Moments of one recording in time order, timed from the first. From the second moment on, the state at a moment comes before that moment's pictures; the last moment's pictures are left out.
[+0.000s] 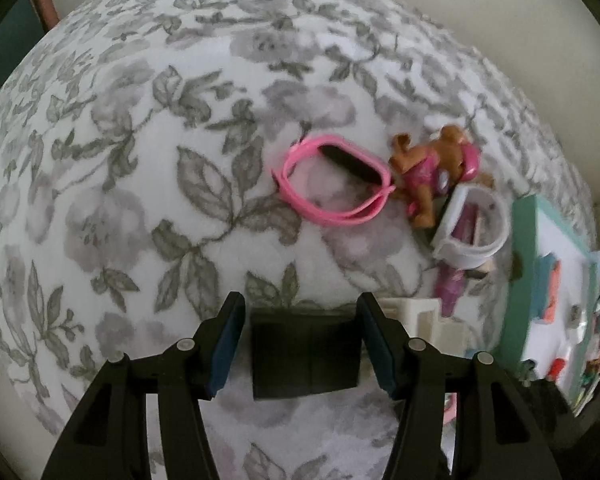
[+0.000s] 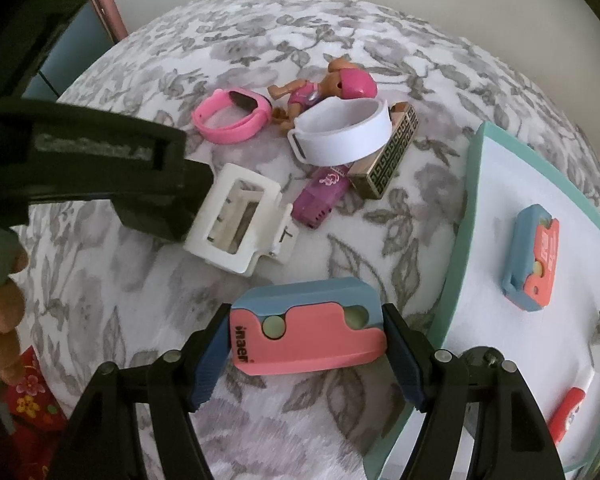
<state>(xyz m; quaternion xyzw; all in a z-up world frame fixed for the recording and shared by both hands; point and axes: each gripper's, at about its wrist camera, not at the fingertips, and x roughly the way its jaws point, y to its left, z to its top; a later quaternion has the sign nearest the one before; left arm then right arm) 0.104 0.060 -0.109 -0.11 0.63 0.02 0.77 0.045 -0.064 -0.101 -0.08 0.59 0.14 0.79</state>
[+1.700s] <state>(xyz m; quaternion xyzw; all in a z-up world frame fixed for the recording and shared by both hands) 0.047 0.051 -0.115 -0.03 0.66 -0.02 0.75 0.035 -0.060 -0.099 -0.10 0.59 0.13 0.79</state>
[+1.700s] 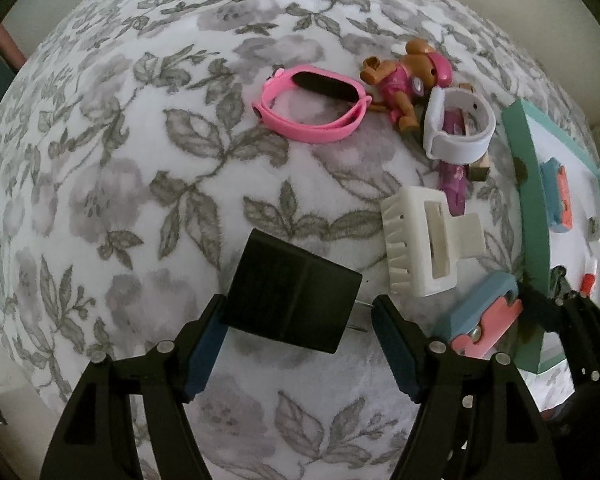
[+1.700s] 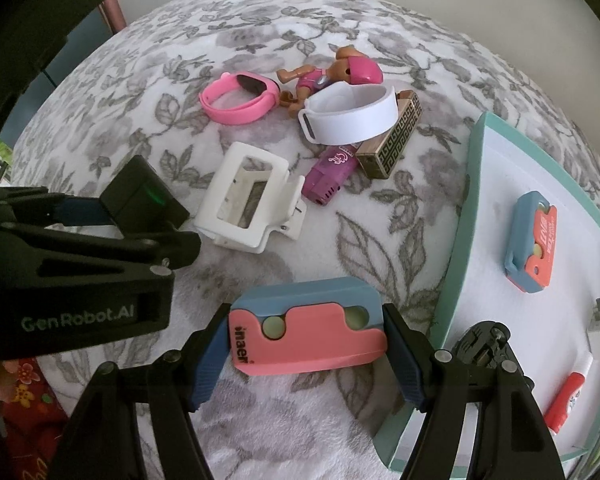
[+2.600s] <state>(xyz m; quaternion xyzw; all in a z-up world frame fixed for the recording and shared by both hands) 0.067 0.055 -0.034 -0.11 0.55 -0.03 0.83 0.037 -0.103 -0.034 0.00 0.52 0.09 0.85</state>
